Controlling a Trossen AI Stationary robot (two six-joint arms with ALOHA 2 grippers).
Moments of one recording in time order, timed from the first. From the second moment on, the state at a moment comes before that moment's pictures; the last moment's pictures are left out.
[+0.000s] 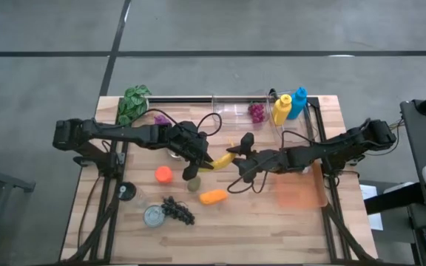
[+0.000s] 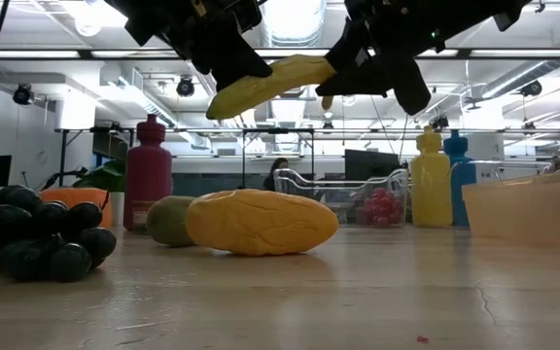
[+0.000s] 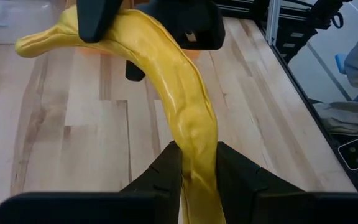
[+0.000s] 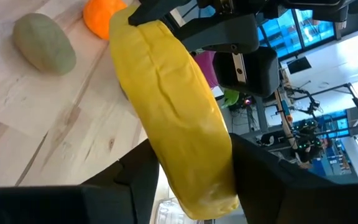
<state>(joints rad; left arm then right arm) 0.10 1.49 1.01 -0.17 0.38 0.00 0.18 1.42 0.79 0.22 0.52 -0.79</state>
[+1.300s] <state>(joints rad) 0.10 1.49 1.01 -0.16 0.37 0.04 0.18 1.42 0.79 0.22 0.51 -0.78</state>
